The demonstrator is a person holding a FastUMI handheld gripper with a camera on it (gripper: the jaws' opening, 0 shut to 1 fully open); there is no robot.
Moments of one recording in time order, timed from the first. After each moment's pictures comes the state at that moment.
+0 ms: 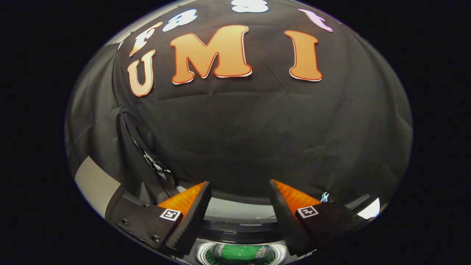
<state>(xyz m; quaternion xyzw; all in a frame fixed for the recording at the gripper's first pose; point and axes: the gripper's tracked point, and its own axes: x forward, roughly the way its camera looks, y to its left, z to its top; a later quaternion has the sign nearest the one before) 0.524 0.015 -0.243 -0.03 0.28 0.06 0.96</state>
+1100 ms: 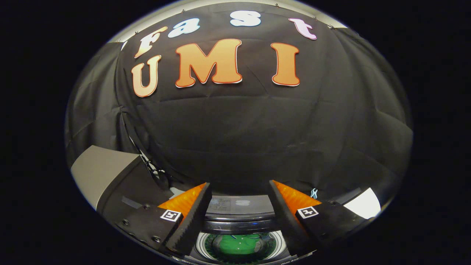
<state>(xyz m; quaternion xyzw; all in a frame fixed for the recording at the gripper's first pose) 0.404 0.008 -0.244 -0.05 0.24 0.02 0.97</state>
